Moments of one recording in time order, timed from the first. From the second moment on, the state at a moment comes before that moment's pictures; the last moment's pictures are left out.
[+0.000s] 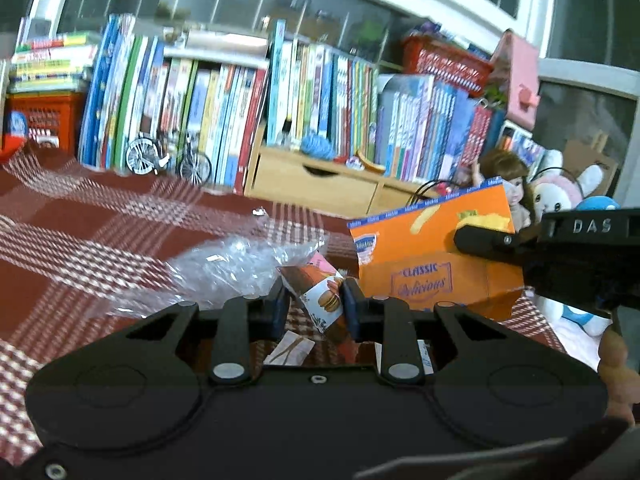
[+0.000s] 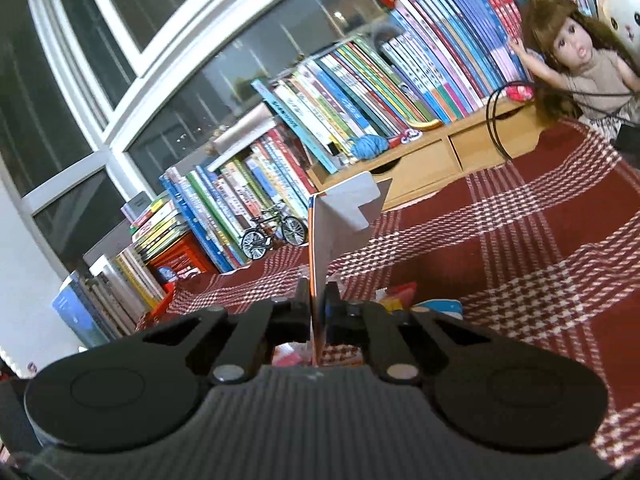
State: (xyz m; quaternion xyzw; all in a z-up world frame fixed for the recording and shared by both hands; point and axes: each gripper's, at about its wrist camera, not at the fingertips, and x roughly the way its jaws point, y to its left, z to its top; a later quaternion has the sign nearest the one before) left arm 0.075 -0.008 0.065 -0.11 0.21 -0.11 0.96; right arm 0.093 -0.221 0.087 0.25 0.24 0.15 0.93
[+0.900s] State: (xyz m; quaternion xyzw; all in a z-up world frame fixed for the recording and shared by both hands) left arm -0.144 0.043 0.076 -0.07 0.20 -0.14 0.97; right arm -0.103 -0.191 0.087 0.19 0.26 0.26 0.91
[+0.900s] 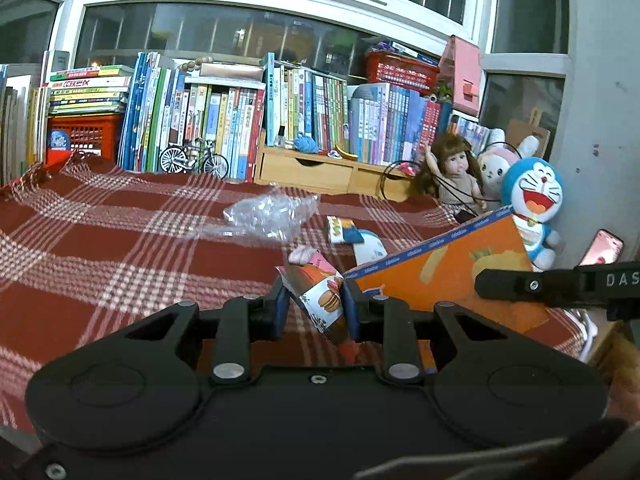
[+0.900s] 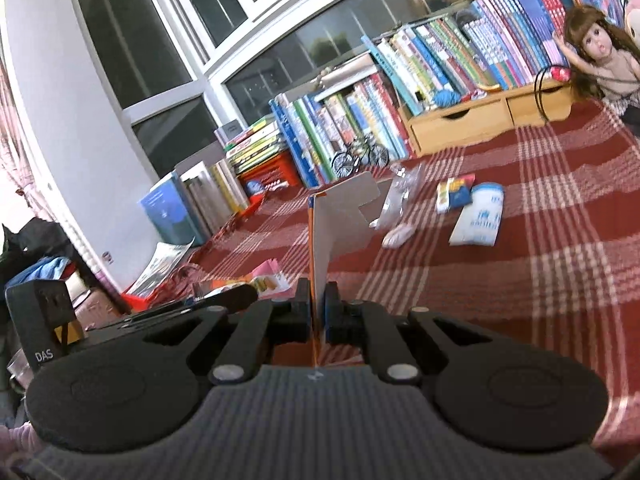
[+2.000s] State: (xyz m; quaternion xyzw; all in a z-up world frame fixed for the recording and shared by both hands) left arm -0.181 0.025 -0.073 -0.02 0.46 -0.05 0.89; right arm -0.150 -0.146 -0.064 0.15 0.48 0.22 0.84
